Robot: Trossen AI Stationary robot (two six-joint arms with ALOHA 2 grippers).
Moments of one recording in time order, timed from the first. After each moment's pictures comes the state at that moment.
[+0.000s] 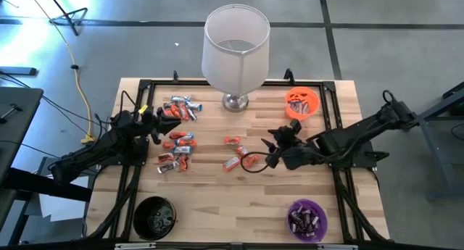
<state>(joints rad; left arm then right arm) 0.54 0.01 0.01 0.08 0.34 -0.58 0.40 1.30 1.06 -0.58 0.85 0.63</state>
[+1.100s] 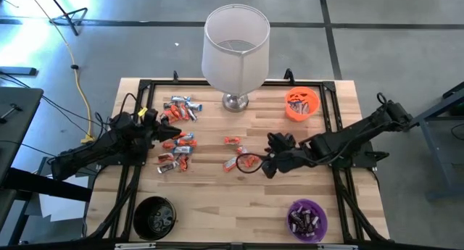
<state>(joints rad) 0.45 0.02 0.01 0.13 0.48 -0.77 0.38 1.37 1.06 -0.60 0.49 0.96</state>
